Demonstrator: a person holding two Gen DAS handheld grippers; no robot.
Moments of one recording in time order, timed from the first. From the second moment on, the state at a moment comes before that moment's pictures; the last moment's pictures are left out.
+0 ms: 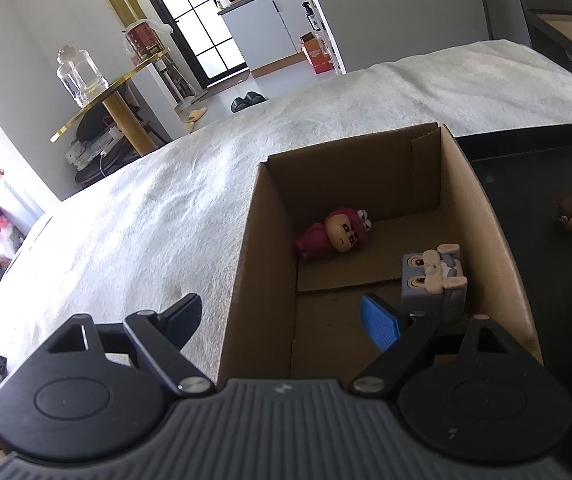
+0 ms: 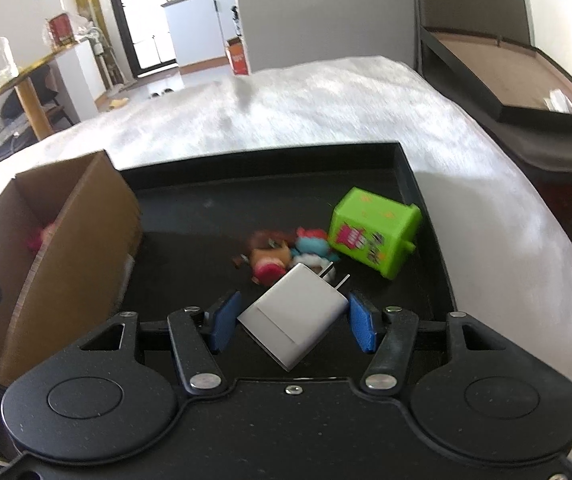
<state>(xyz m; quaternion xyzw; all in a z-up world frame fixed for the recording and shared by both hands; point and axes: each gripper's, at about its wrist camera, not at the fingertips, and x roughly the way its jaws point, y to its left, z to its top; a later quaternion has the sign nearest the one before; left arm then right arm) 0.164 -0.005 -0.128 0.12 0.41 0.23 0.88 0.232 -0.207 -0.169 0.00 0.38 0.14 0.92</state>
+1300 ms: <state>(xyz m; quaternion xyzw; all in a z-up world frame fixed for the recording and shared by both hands) 0.139 0.038 -0.130 0.04 0.39 0.22 0.89 0.206 -0.124 -0.114 -0.05 0.29 0.25 0.92</state>
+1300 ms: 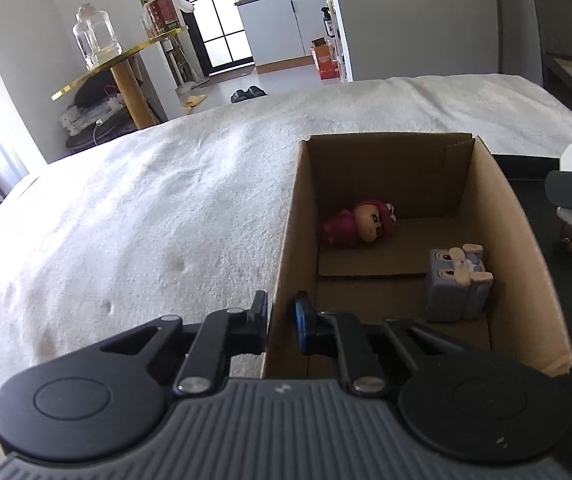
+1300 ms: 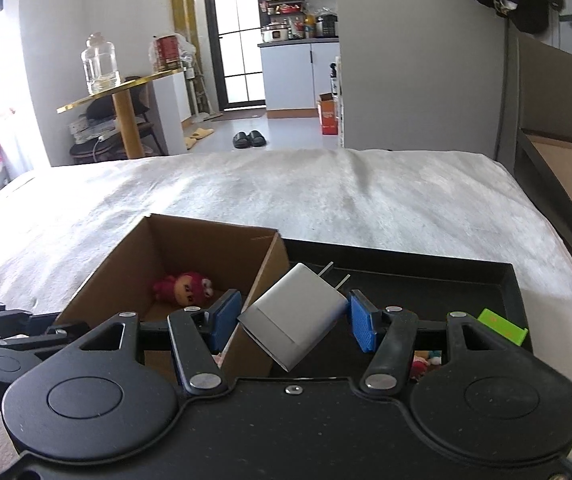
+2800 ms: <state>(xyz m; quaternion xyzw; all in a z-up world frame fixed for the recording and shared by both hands) 0.144 0.035 -0.123 0.03 0.39 0.22 0.89 0.201 -0.144 -0.139 -0.06 0.33 0.20 0.92</state>
